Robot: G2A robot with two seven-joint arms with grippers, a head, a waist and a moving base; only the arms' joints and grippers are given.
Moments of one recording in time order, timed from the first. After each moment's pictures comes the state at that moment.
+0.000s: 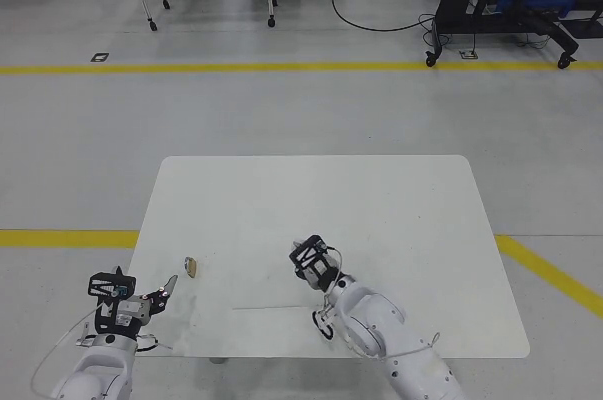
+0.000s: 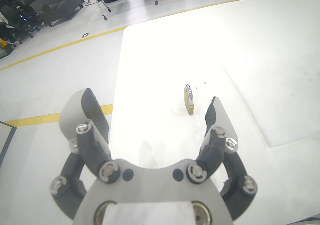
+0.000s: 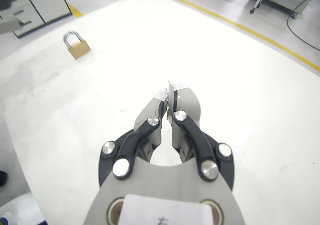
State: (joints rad) left arm 1.73 -1.15 -1.60 -1.80 1.33 0.00 0.00; right arm -1.20 -1.33 1.00 -1.54 -1.38 -0.17 0.13
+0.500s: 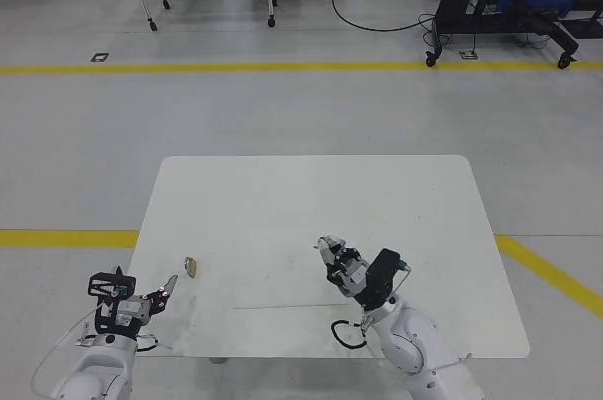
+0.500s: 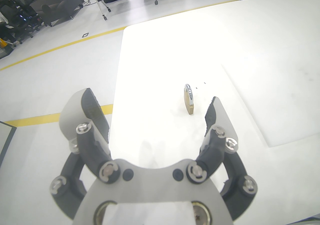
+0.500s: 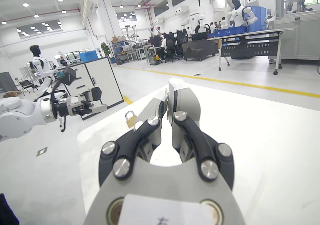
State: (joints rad) left arm 1.73 -1.15 -1.60 -1.80 1.33 0.00 0.00; right arm -1.37 -1.28 1.21 -1.60 -1.18 -0.54 -0.39
